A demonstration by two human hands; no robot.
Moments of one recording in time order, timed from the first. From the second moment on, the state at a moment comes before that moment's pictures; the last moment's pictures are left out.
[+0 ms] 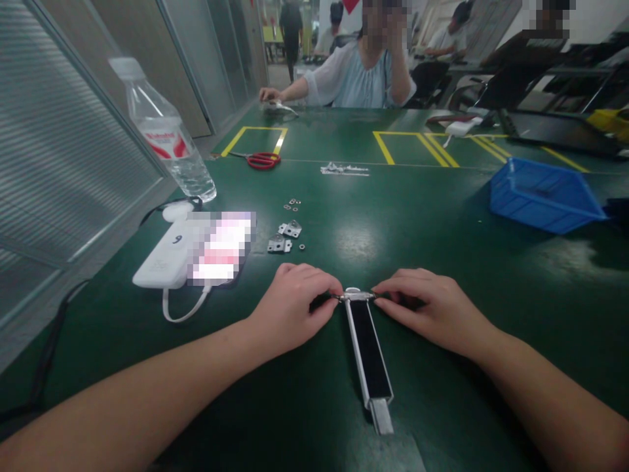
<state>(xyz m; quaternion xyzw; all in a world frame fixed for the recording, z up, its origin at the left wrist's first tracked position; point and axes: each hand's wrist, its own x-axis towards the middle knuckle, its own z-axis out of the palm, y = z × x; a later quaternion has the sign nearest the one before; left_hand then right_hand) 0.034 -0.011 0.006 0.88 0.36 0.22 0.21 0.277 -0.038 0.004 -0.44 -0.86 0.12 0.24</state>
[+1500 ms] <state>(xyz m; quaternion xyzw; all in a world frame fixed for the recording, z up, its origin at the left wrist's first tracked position) 0.036 -0.011 0.005 0.88 0.36 0.21 0.21 0.274 -0.037 -0.002 -0.45 -0.85 0.15 0.24</state>
